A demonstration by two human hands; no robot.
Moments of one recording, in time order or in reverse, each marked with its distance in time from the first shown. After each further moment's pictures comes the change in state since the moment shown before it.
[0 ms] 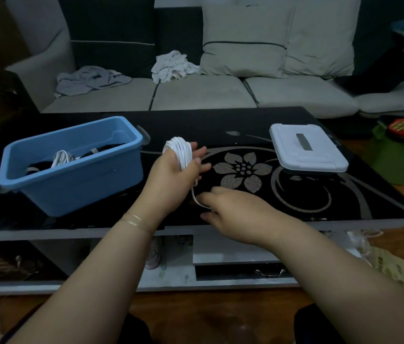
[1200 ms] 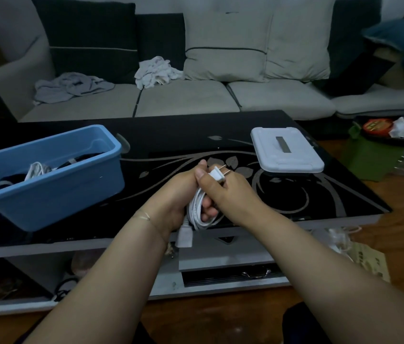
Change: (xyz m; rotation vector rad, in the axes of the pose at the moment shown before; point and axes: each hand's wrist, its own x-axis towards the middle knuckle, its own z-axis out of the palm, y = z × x) left_hand 0.007 0.020 0.050 -0.361 -0.329 -0.542; right_hand -0.001 0.024 -0.013 0.701 0.371 0.212
